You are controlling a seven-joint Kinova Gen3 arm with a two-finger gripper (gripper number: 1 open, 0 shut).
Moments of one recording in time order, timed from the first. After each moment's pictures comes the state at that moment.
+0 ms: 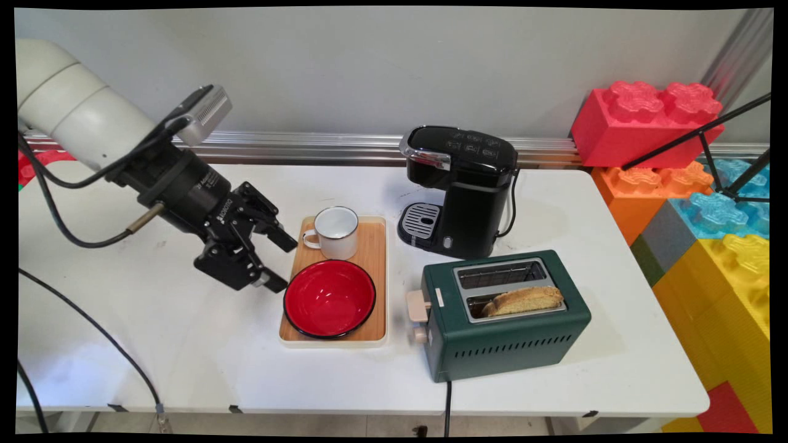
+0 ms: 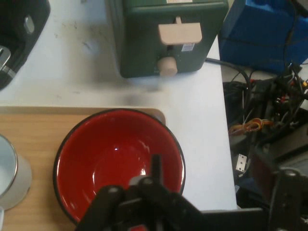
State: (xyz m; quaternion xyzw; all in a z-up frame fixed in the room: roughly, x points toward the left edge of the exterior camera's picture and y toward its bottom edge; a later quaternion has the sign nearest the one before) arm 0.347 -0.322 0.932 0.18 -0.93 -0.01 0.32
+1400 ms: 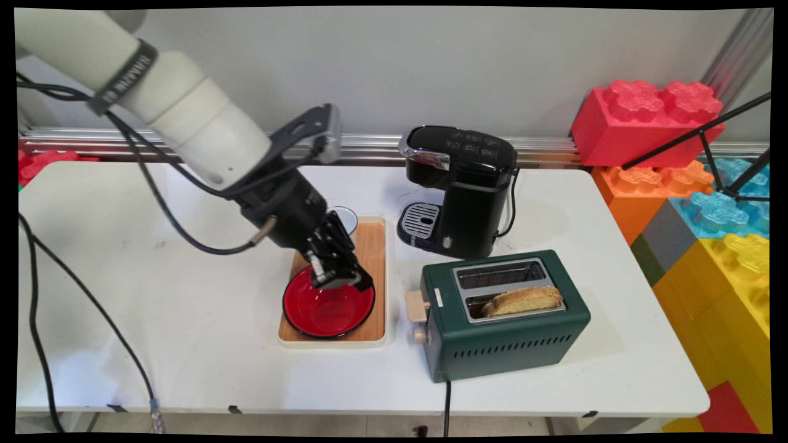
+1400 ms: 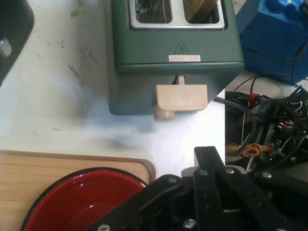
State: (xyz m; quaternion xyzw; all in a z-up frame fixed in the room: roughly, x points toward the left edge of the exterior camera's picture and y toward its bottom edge) arm 0.229 -0.352 0.925 0.22 -0.94 -0.03 0.27
